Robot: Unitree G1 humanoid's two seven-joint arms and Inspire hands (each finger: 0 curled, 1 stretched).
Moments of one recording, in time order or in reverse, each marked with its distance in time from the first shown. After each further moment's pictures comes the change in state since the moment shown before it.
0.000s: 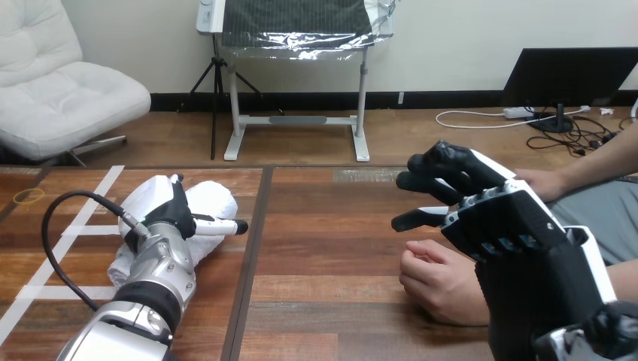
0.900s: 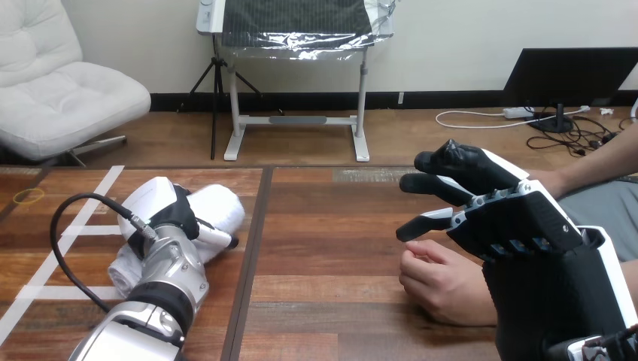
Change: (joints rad) left arm -0.005 -0.037 -0.016 0.002 -0.008 0.072 0.078; right arm 0.021 -0.015 0.000 -0.035 0.016 -0.018 0.013
